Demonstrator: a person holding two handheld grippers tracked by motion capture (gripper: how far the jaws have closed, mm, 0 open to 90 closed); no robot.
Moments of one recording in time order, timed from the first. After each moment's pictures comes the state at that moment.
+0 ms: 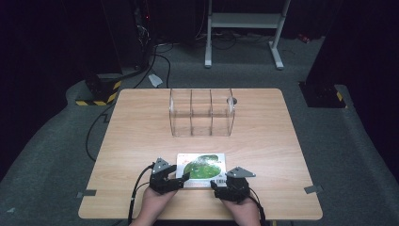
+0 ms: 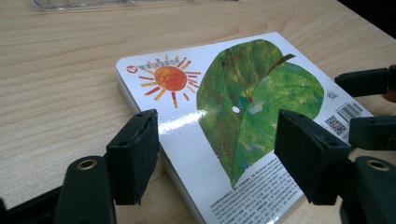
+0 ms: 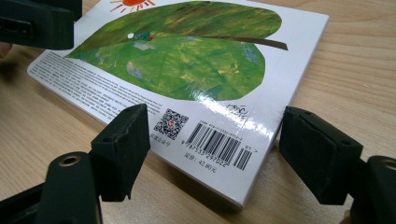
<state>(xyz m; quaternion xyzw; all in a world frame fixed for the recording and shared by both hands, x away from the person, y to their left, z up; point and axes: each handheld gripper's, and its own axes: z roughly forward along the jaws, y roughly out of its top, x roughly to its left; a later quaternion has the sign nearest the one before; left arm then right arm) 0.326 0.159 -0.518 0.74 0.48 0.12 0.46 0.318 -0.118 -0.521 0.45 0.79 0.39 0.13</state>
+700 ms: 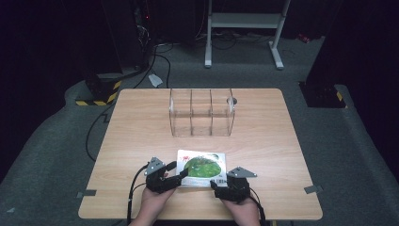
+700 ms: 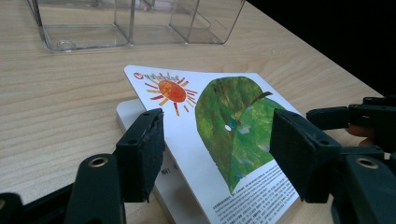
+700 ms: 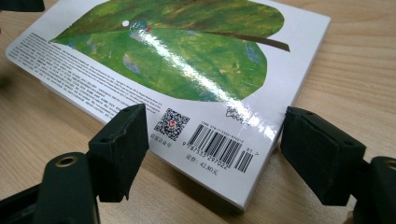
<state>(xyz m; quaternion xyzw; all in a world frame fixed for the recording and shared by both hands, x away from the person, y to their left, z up) 0.319 0.167 -0.506 0.70 0.47 0.13 0.52 0.317 -0.119 -0.521 0.46 0.78 0.40 0.12</state>
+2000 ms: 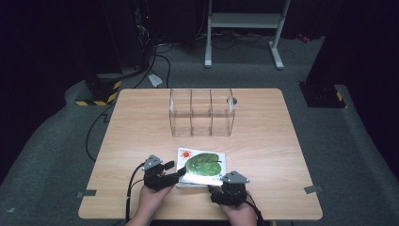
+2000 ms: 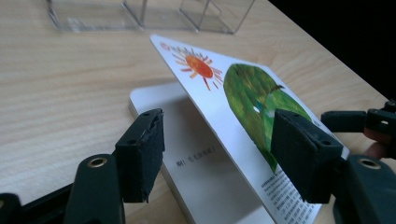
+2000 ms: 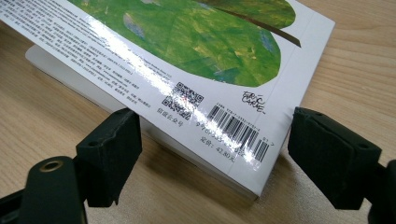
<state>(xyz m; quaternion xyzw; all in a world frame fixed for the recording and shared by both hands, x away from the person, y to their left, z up) 0.331 0.176 -0.510 0.70 0.49 0.09 0.50 0.304 -0.105 -0.523 0.44 0.80 0.37 0.18</state>
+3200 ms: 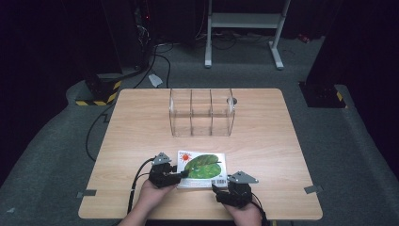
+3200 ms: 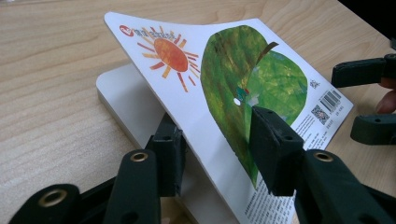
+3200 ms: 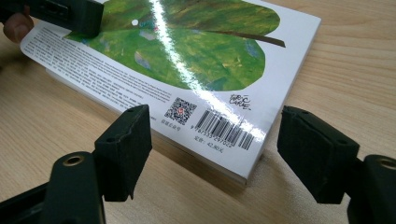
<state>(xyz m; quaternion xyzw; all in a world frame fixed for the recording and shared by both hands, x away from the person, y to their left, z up) 0.345 0.165 -0.511 0.78 0.43 0.06 0.45 0.301 -0.122 -0.517 0.44 0.79 0.40 0.14</state>
